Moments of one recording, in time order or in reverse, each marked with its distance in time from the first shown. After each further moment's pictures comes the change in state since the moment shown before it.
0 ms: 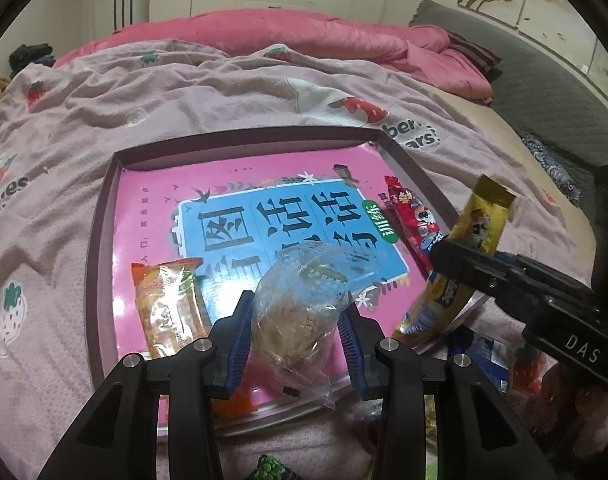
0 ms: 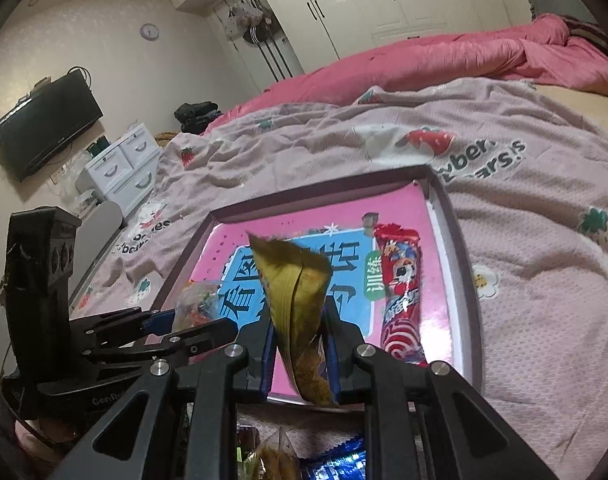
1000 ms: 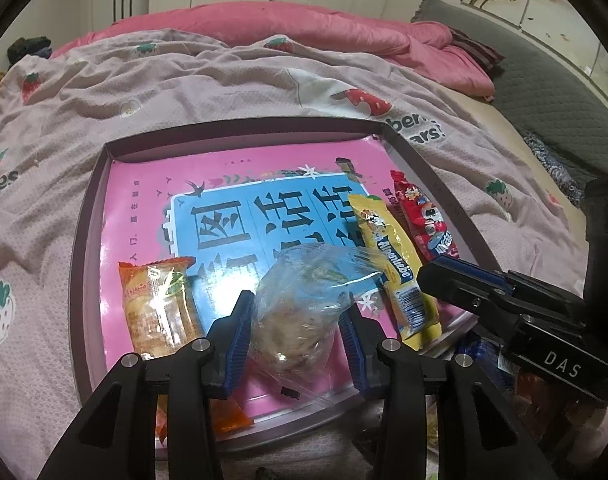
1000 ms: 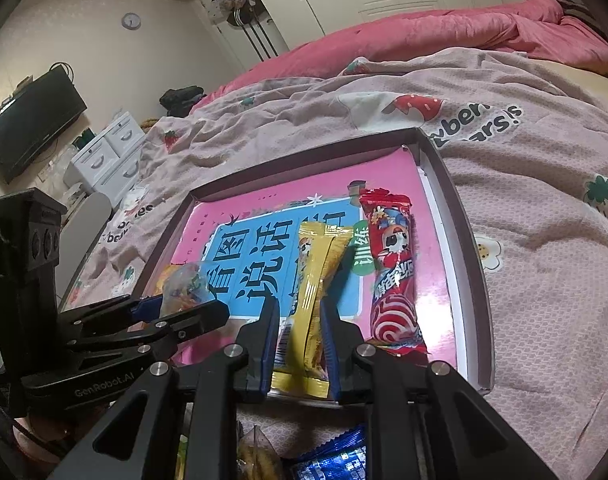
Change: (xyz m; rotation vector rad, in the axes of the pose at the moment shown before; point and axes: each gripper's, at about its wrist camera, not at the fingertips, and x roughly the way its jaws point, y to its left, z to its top) left arm 0.014 0.001 0.002 -0.012 0.025 -0.005; right arm 0.016 -0.012 -0.006 0.044 0.065 -0.030
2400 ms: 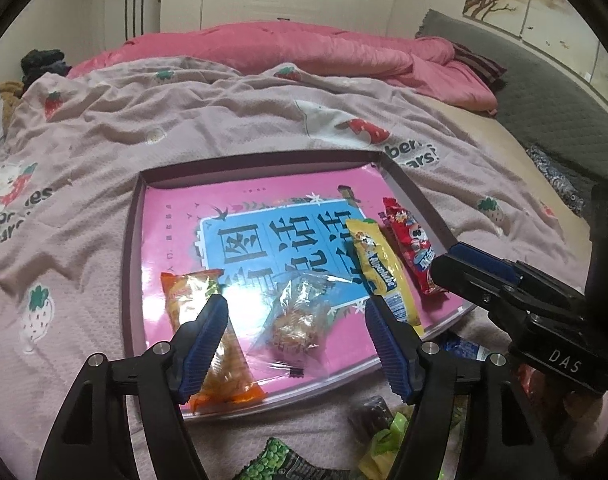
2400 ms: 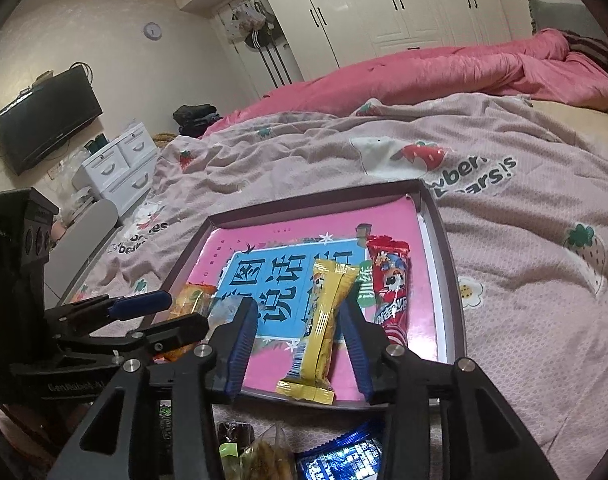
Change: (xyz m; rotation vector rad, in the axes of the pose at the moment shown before) left arm -0.048 -0.002 0.001 -0.003 -0.072 0.038; right arm -0.036 0.018 0.005 -0.084 -0.115 -0.009
